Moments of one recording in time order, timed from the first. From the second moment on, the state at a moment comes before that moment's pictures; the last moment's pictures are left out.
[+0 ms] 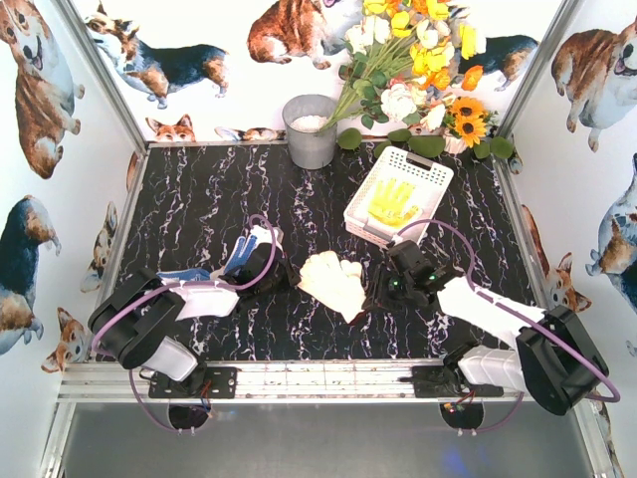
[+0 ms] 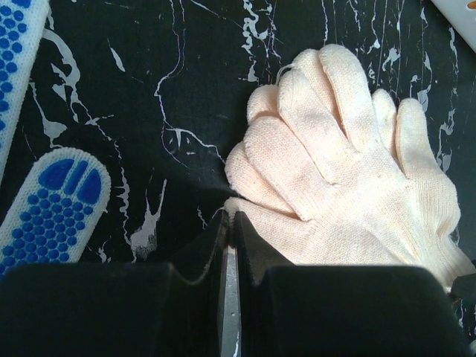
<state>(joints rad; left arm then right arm) -0.69 1.50 0.48 0.36 -0.07 -0.74 0.56 1.18 0.53 -0.34 -0.26 0.79</state>
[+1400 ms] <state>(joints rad) -0.81 1.48 0.64 0.23 -0.10 -0.69 0.53 1.15 0.59 -0.33 -0.13 0.74</state>
